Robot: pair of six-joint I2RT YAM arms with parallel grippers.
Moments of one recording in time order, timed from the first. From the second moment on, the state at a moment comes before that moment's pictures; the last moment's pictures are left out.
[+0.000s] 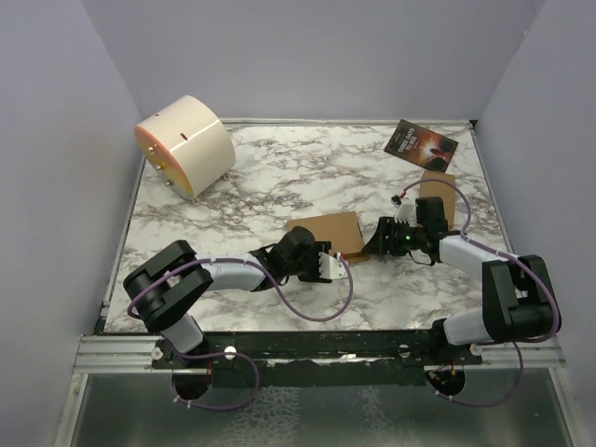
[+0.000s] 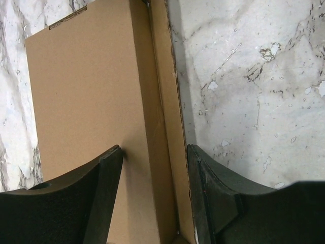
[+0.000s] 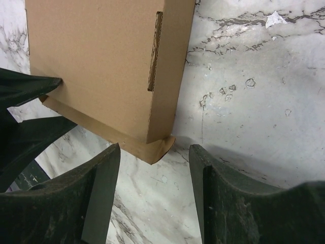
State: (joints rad) left arm -0.93 1.60 0.67 0.29 0.19 0.72; right arm 0.14 1.41 0.57 -0.05 -0.63 0.21
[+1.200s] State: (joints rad) left arm -0.92 1.61 0.68 0.27 0.20 0.71; right arm 0.18 1.43 0.57 -0.03 -0.62 0.22
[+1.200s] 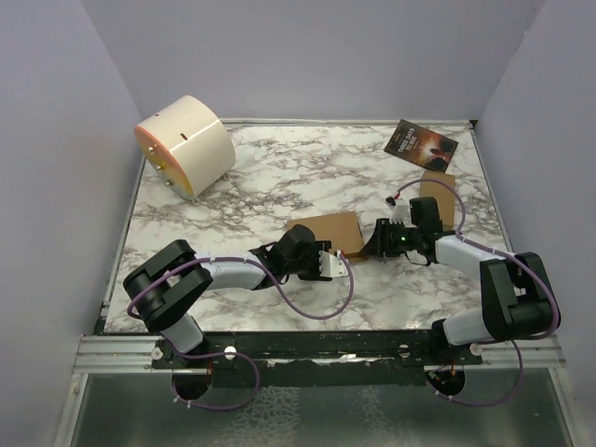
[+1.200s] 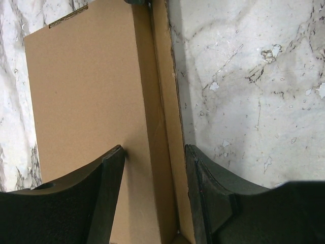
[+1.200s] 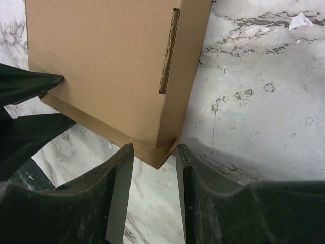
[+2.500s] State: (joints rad) left arm -0.91 1.61 0.70 0.24 0.24 0.70; right arm 0.30 1.38 0.57 -0.09 -0.42 0.16
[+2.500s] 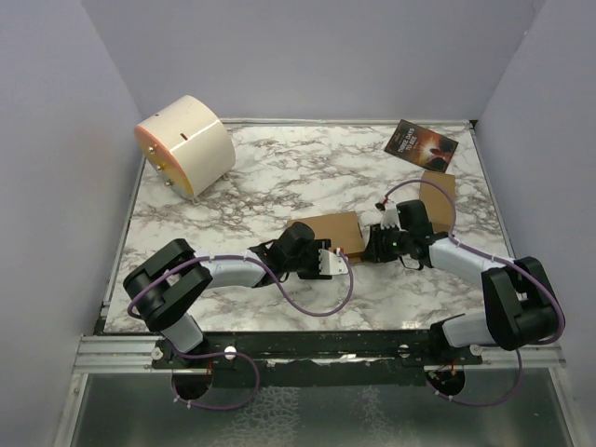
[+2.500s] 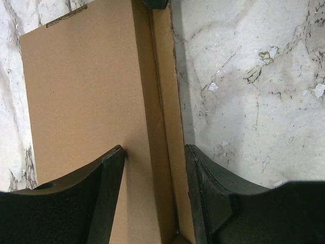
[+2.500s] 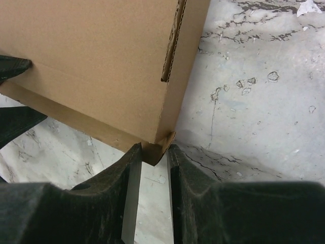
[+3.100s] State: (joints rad) left arm -0.90 1.61 0.71 0.23 0.25 0.70; right arm 0.35 1.38 0.59 -0.13 -0.33 0.19
